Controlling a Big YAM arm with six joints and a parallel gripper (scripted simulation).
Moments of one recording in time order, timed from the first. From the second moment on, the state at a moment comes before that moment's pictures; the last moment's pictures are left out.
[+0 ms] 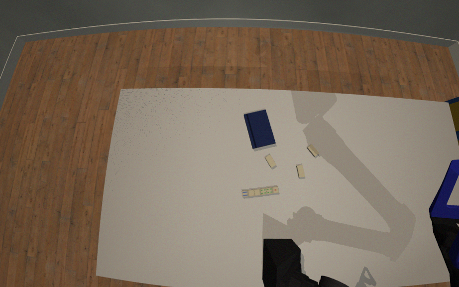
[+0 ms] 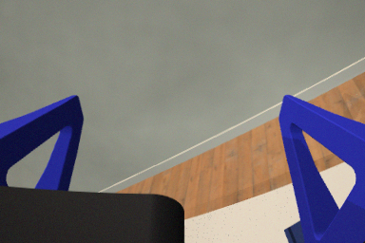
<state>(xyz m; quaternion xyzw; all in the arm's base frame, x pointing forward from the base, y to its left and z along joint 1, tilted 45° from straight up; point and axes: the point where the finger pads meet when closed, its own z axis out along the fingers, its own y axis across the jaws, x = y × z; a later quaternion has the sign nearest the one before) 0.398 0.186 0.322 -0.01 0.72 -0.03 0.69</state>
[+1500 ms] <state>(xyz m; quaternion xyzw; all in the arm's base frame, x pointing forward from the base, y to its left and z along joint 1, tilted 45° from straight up) 0.349 0.104 0.161 0.15 0.89 -0.26 0.34</state>
